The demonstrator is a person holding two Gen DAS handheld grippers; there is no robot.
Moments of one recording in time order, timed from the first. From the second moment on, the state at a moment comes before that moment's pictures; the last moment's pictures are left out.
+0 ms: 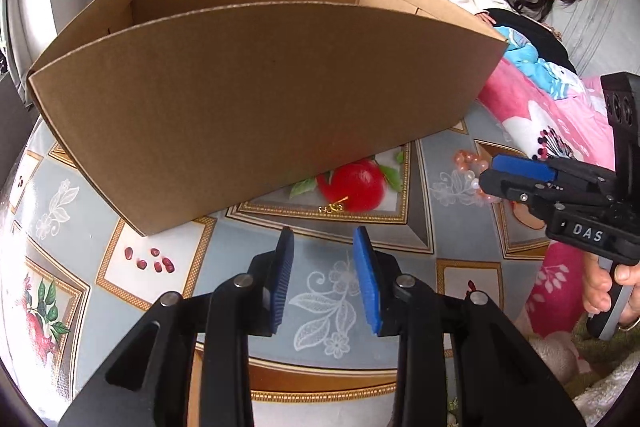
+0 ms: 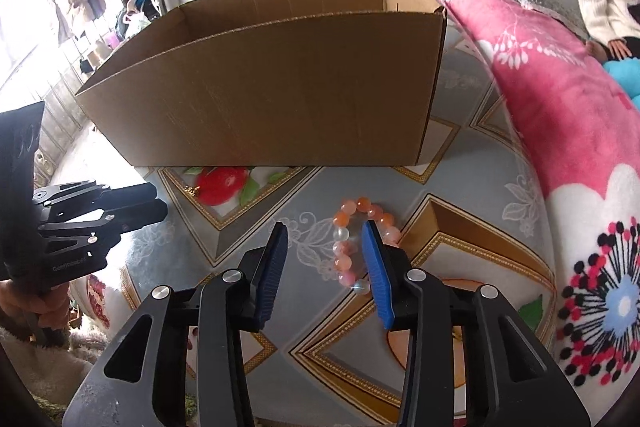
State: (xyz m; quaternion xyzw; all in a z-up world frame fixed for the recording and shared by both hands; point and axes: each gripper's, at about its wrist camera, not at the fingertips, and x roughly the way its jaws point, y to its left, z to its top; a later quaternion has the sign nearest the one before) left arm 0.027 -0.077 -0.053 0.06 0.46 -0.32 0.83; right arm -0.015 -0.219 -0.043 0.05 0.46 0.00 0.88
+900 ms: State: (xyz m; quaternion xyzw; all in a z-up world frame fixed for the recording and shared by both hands) left arm 0.038 -0.090 -0.060 0.10 0.49 -0.24 0.83; right arm 0.000 -0.223 -0.054 0.06 0.50 0.00 0.87
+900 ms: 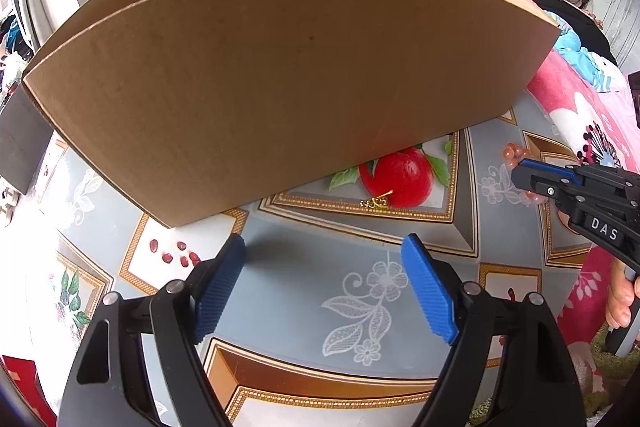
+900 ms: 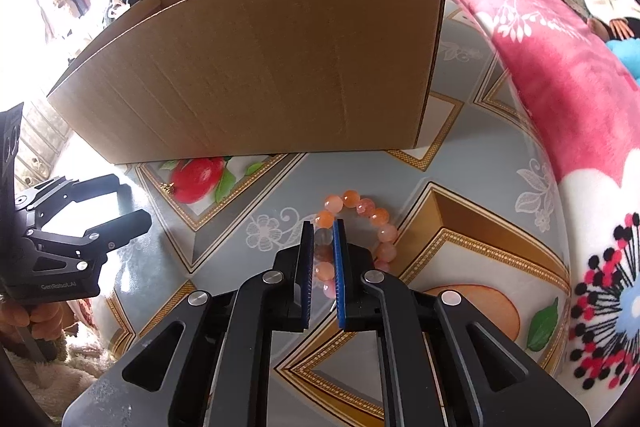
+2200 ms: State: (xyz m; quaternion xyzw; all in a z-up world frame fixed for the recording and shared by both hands) left arm 0.025 -0.089 -0.069 0.12 0.48 -0.21 0.84; right arm -0.020 -0.223 -0.059 0.11 0.47 0.04 0.87
